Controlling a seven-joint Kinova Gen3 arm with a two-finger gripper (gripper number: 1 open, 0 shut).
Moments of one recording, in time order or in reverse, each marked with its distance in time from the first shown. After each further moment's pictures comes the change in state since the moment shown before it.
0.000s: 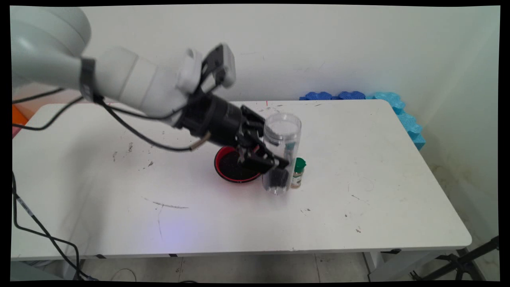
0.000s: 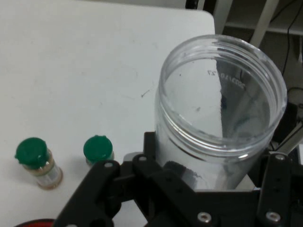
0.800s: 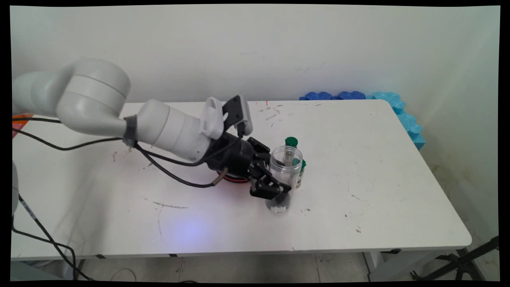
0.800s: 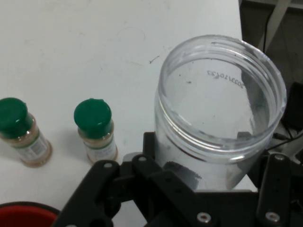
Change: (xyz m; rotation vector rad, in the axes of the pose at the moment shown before) arm -0.053 0.001 0.065 0.031 -0.035 -0.020
